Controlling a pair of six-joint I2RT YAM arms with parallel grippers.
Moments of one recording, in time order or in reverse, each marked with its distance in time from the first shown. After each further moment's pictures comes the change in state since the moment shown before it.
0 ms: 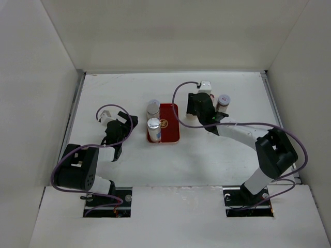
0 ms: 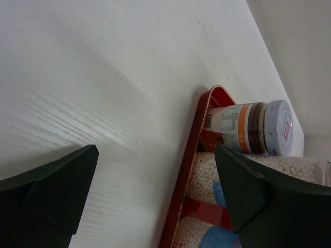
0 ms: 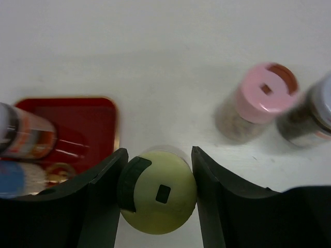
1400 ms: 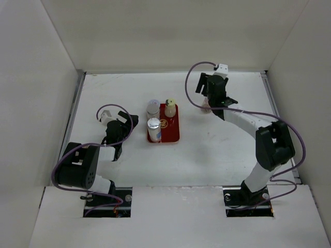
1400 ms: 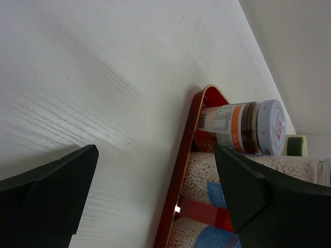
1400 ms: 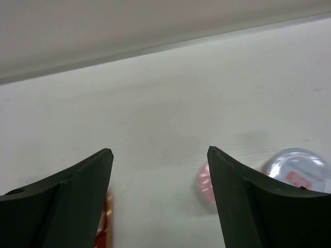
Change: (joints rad) left arm 0.000 0.021 0.000 0.041 0.019 -0.012; right arm -0.141 0.087 0.211 0.056 -0.054 0.001
